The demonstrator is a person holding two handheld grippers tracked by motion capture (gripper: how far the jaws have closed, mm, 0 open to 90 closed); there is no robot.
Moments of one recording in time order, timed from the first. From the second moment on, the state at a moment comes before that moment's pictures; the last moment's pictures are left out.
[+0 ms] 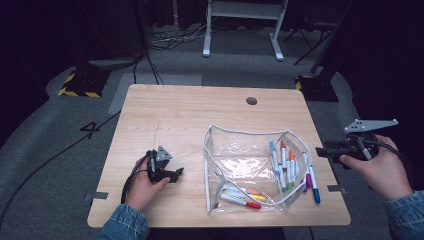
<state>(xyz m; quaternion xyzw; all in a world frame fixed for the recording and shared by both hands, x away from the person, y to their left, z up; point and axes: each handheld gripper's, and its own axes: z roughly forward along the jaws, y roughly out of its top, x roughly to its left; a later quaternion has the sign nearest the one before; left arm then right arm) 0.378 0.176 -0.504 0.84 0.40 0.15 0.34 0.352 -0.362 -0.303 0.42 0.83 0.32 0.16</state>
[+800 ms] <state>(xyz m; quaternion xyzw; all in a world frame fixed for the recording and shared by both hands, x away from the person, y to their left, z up) 0.378 0.176 -0.505 0.84 0.40 0.15 0.35 0.360 -0.400 -0.449 0.52 0.83 0.21 0.08</state>
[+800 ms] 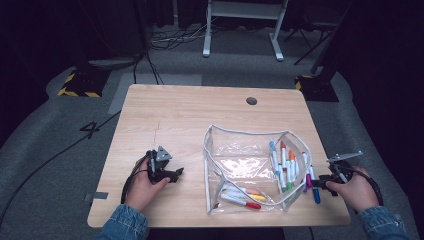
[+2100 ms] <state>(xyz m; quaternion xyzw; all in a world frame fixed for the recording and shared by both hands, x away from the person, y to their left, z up) 0.378 0.177 -0.504 0.84 0.39 0.16 0.34 0.362 -0.411 -0.368 0.54 0.80 0.25 0.11</state>
